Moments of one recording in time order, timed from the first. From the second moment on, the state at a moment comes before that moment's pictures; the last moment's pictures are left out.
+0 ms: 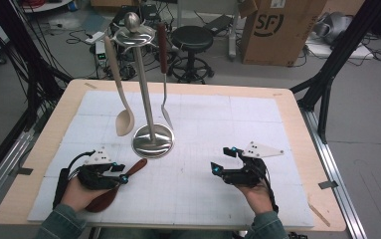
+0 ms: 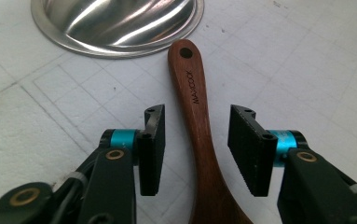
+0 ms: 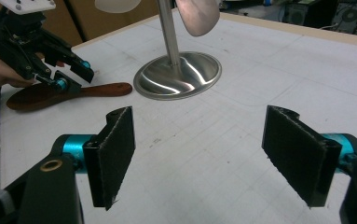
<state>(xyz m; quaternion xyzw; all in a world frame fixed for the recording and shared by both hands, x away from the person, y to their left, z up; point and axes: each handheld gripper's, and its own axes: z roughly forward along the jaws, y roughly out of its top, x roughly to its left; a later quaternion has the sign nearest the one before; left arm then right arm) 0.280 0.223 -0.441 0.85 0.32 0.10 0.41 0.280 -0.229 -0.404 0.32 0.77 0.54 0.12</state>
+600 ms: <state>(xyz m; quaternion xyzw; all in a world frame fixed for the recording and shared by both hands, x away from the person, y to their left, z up) 0.280 0.218 -0.445 0.86 0.31 0.09 0.39 0.279 -0.227 -0.409 0.33 0.77 0.54 0.13</state>
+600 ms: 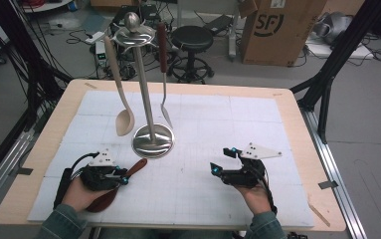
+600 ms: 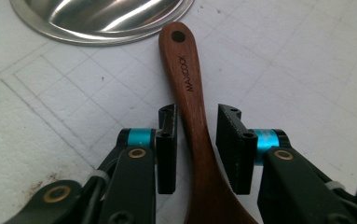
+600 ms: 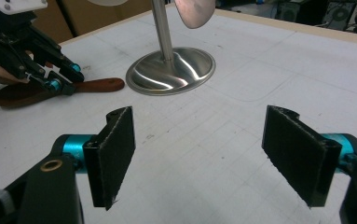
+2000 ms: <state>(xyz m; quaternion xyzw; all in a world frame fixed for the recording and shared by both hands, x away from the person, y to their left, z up) 0.280 0.212 -0.444 0.88 0.30 0.10 0.36 0.280 -0.218 -0.415 0.32 0.78 0.52 0.13</state>
